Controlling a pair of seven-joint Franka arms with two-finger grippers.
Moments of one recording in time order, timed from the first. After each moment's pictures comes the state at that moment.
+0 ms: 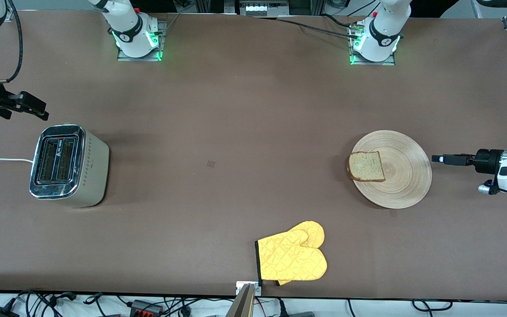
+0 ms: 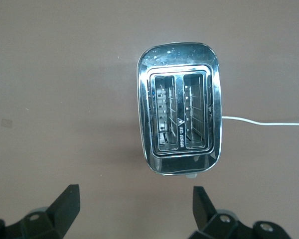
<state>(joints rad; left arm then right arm) 0.59 0.72 -0.21 -1.48 -0.38 1.57 0.38 -0.04 -0.01 -0.01 -1.72 -0.03 1.70 -0.03</state>
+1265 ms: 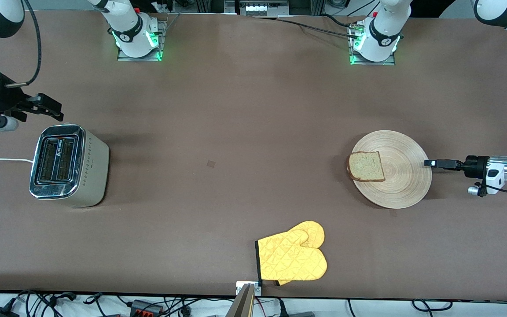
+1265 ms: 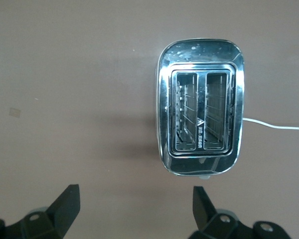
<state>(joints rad) 0.61 0.85 -0.20 -1.47 -0.39 1.65 0.54 0.00 0.01 0.01 -1.73 -0.02 1.70 -0.03</state>
